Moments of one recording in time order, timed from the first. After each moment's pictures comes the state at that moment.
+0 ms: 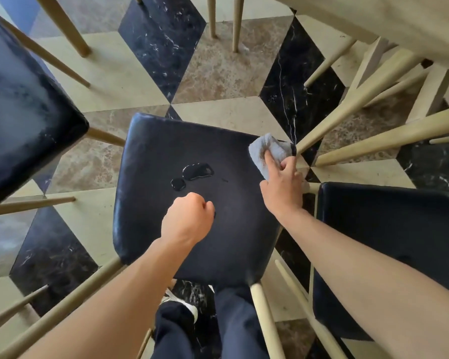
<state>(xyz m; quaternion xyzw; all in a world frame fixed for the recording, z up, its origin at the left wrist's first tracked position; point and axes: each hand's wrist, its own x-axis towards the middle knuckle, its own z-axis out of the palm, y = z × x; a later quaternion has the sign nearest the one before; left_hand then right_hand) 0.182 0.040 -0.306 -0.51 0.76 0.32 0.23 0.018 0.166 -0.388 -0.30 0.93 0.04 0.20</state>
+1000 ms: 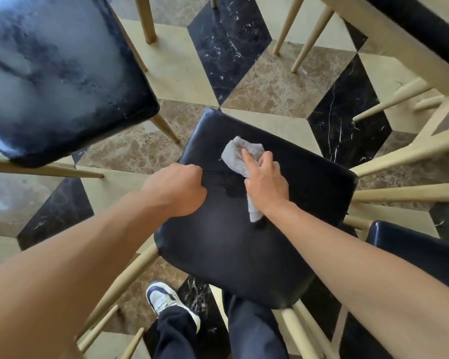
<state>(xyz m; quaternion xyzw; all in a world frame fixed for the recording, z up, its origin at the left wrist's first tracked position) 0.274 -0.100 -0.283 -0.40 0.84 0.24 0.30 0.111 0.022 -0.396 -0.48 0.84 0.04 0.24</state>
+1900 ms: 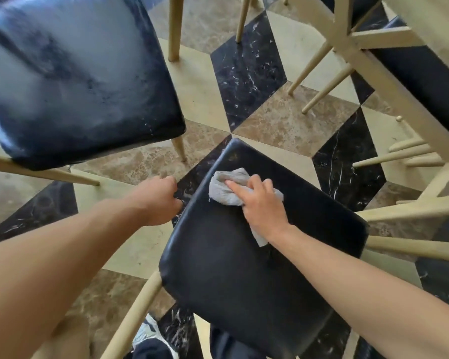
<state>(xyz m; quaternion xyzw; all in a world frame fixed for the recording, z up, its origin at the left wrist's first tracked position) 0.345 -0.169 -0.323 -0.48 0.77 0.31 0.28 0.138 -0.032 -0.398 -0.61 0.77 0.00 0.19</state>
